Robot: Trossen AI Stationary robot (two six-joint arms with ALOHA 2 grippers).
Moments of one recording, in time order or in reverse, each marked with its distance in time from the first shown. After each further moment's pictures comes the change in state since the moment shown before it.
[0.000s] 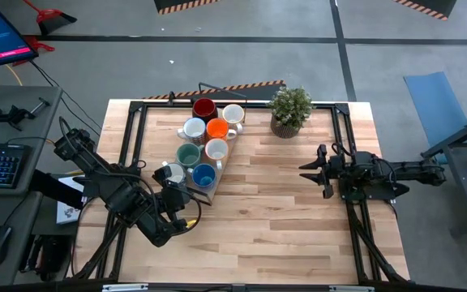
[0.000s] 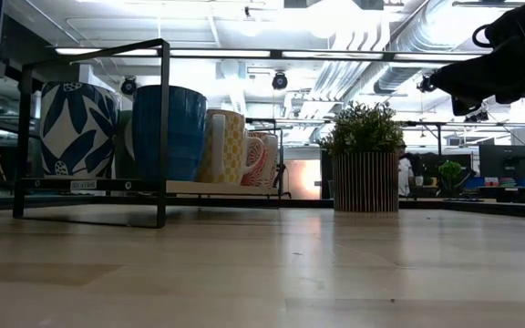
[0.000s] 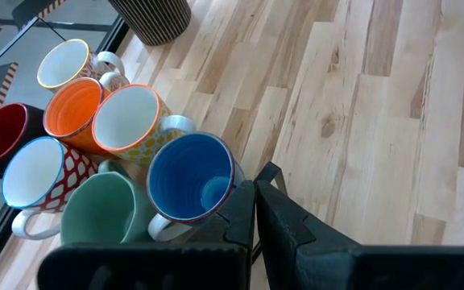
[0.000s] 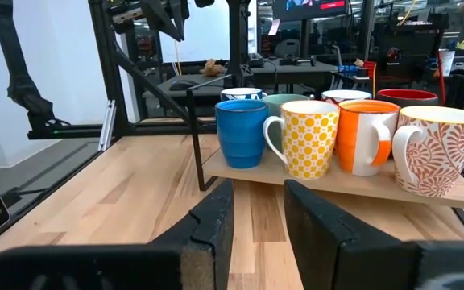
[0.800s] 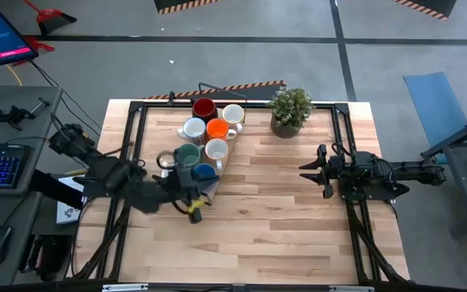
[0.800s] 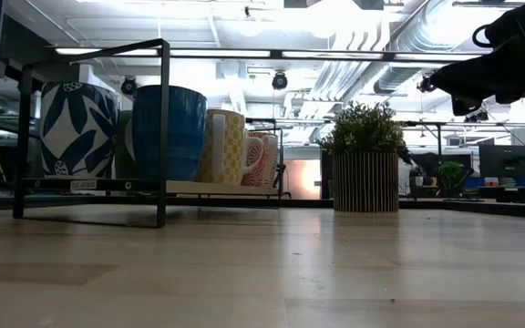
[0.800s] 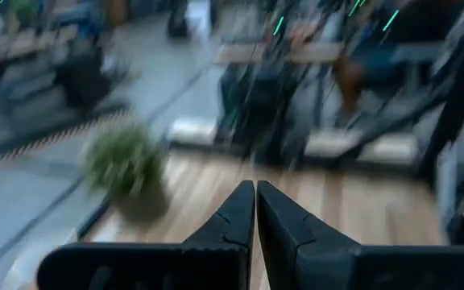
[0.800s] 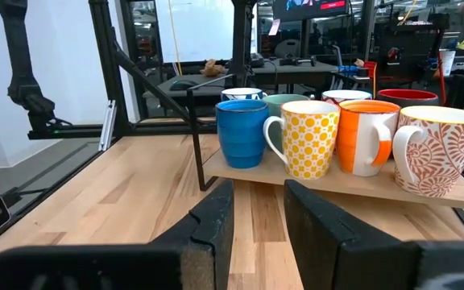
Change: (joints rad) left arm 0.114 -0.099 -0.013 0.780 -0.123 0.583; right arm 0.000 0.000 0.000 0.000 0.000 0.000
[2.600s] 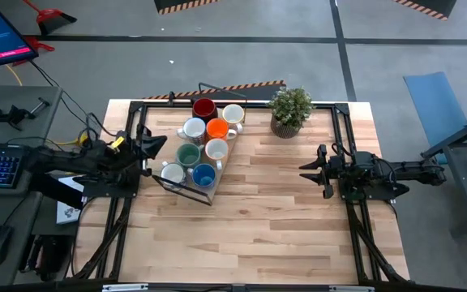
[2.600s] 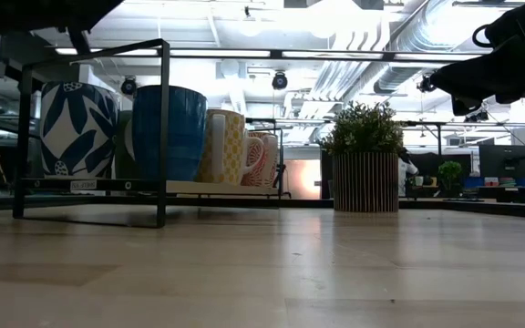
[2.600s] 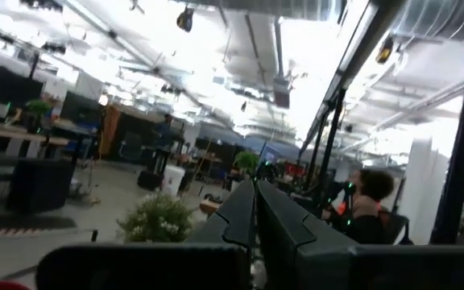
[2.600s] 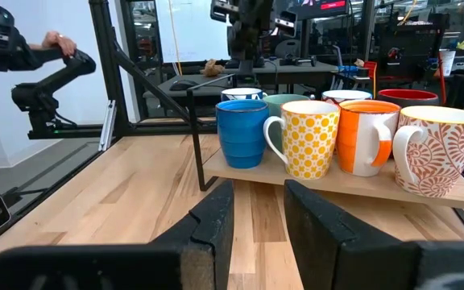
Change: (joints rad) left arm 0.494 -1.141 -1.340 1.045 0.524 0.123; right arm 0.000 0.000 0.000 0.000 0.000 0.000
